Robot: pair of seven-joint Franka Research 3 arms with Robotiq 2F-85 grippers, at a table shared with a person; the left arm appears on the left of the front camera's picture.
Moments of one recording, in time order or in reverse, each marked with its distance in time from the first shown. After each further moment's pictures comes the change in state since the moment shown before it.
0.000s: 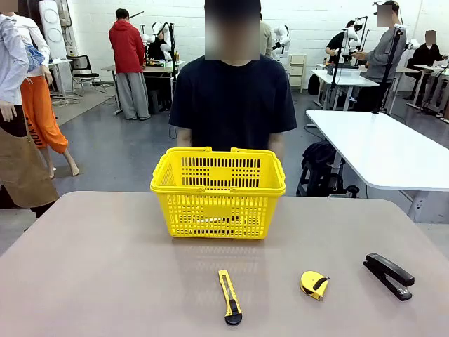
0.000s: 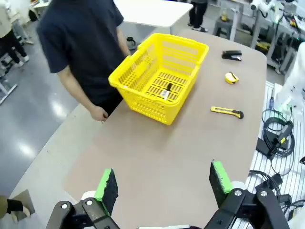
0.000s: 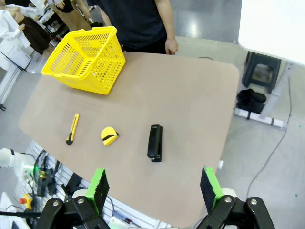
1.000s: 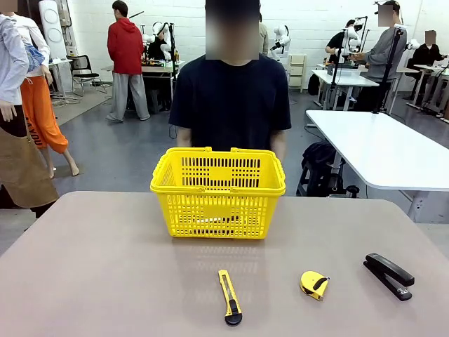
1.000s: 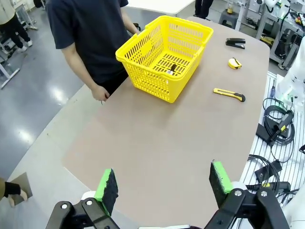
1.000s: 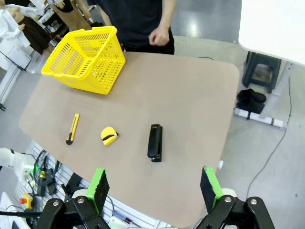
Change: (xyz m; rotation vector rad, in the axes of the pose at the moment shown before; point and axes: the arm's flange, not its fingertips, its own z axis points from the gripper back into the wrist) left arm -0.041 0.005 0.029 0.016 0.055 0.036; right arm 0.000 0.000 0.000 0.000 0.000 0.000
